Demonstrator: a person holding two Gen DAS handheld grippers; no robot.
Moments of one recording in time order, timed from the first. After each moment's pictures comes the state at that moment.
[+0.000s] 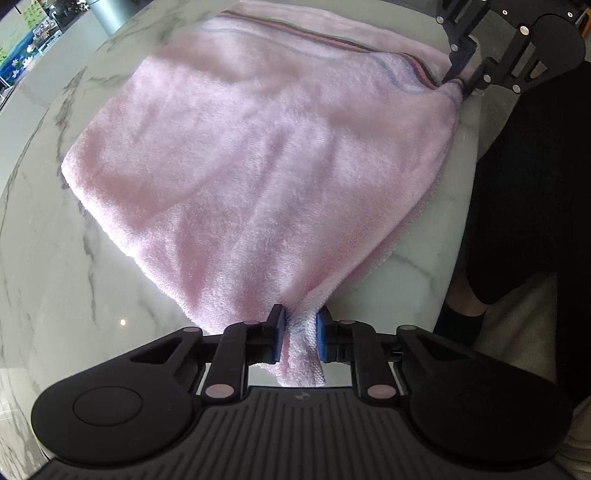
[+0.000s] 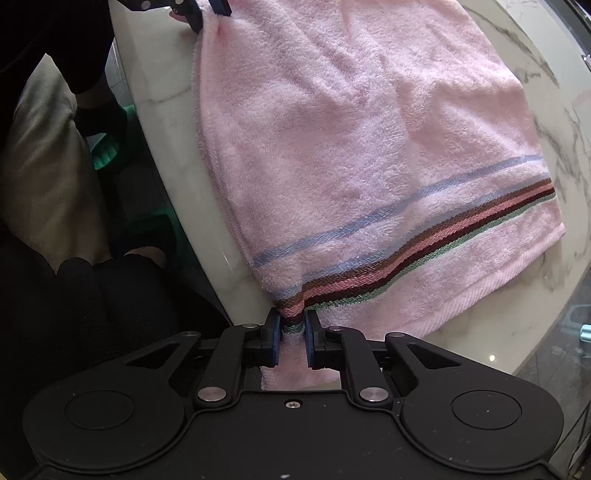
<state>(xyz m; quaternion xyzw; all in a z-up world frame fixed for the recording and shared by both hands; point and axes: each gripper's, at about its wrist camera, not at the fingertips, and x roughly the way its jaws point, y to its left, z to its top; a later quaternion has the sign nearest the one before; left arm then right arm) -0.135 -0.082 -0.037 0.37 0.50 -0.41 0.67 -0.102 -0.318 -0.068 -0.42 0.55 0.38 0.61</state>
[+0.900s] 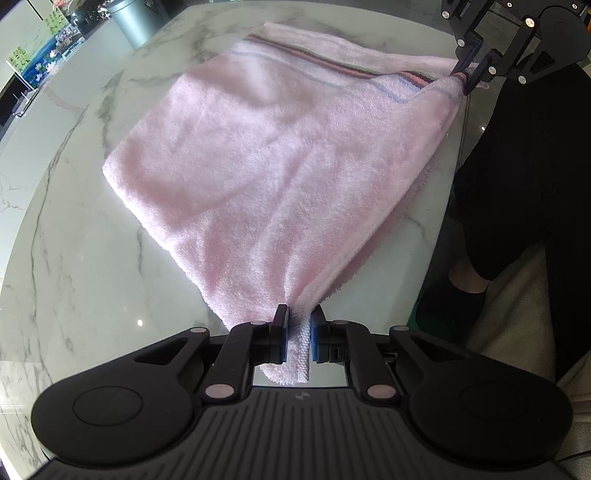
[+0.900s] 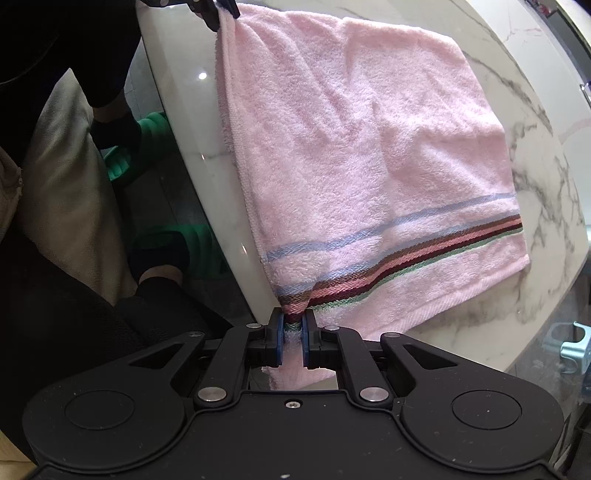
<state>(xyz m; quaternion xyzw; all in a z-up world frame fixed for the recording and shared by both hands) -0.165 -0.064 0.010 0.37 0.49 -0.39 0.68 -0.128 -0.285 -0.006 -0.45 0.53 0.39 0.61</state>
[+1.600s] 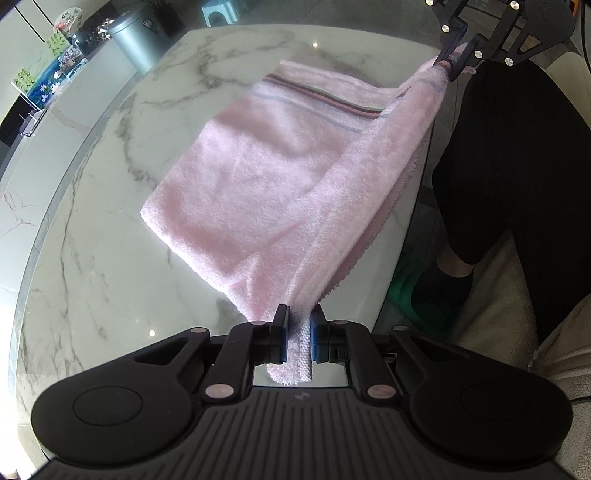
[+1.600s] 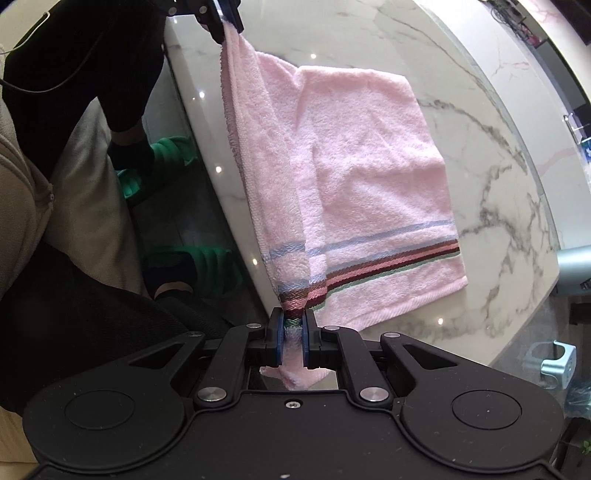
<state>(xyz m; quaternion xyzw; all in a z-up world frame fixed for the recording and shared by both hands) -0.124 -0.074 0.052 0.39 0.47 -0.39 0.69 -0.128 -0.296 0.079 -0.45 0.49 0.39 0.64</state>
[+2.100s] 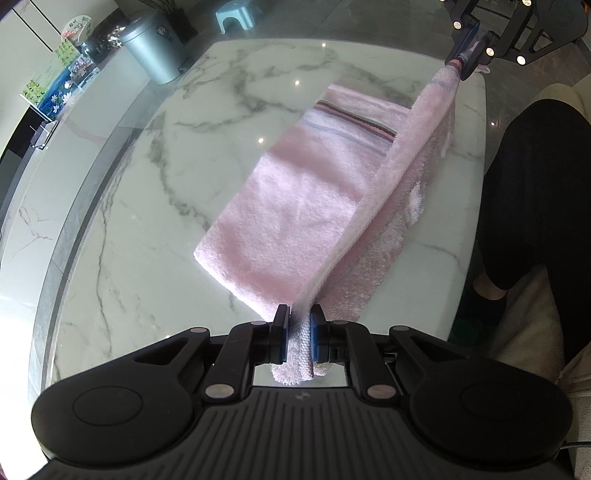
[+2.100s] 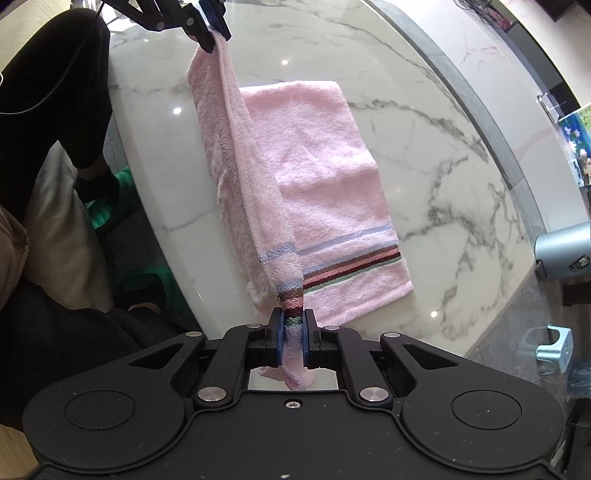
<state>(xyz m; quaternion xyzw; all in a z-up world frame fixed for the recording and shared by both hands) -0.031 -0.106 0.058 0.41 0.46 -0.38 0.69 -0.064 -0.299 0.094 -0.42 0.50 0.37 0.66</state>
